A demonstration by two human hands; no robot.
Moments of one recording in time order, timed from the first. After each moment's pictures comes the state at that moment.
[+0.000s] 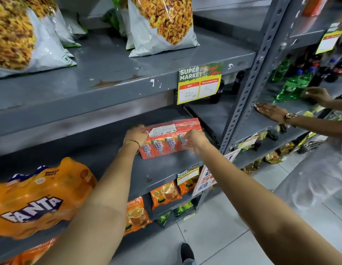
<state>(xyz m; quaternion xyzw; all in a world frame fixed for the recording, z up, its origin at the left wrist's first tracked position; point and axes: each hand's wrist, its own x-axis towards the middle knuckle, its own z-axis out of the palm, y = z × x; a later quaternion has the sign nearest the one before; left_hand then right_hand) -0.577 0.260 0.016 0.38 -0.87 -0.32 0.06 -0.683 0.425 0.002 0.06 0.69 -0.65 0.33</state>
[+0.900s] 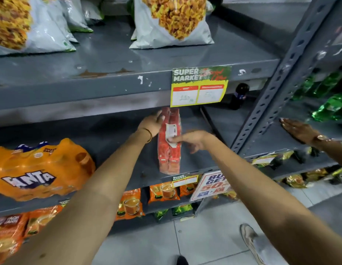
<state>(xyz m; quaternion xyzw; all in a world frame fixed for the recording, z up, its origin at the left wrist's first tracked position) -0.619 0.284 0.022 0.36 -0.87 -0.33 0.07 -0.718 0.414 0.021 -0.21 0.76 -0.31 0.53</state>
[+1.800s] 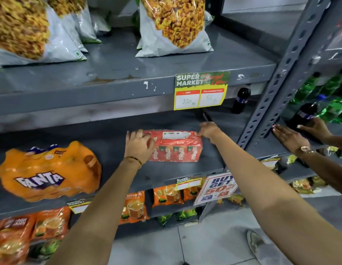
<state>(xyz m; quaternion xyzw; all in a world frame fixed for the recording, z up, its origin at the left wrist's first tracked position) -0.545 0.294 -0.016 0.37 -0.92 -0.05 0.12 -0.765 0.417 0.020 -0.22 0.85 -0.35 0.31</state>
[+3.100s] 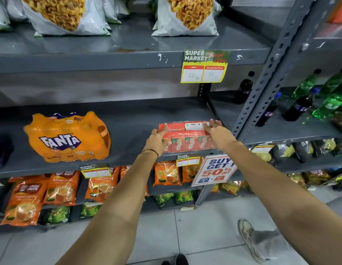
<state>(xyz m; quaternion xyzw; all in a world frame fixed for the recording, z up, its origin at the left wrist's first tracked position) -0.527 0.382 -0.025 0.42 -0.85 -0.31 0.09 -0.719 0.508 -0.001 -0.50 0.86 0.09 0.04</state>
